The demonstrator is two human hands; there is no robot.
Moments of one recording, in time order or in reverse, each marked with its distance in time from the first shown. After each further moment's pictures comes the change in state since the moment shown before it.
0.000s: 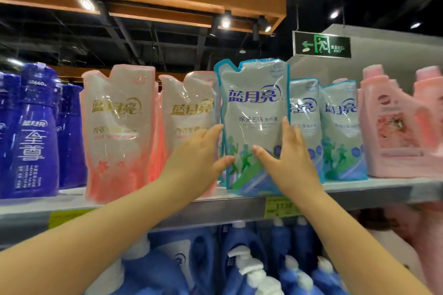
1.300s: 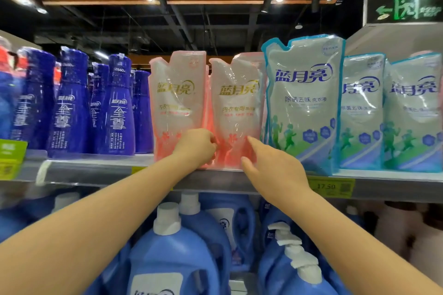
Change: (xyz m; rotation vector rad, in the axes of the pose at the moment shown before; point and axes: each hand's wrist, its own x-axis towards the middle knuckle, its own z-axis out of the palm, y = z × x) left_hand -0.021 -0.050 -0.020 0.089 -0.240 -0.577; right_hand -0.045 -0.050 0.043 -0.280 -0.290 -0.353
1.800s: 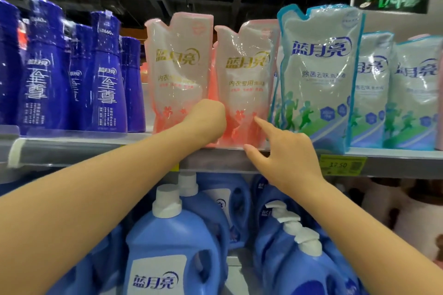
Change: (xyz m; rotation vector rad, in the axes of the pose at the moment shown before) left_hand 0.013 0.003 -0.003 0.422 -0.083 0.176; right_hand -0.008 -0.006 0.020 -0.097 0.180 -0.039
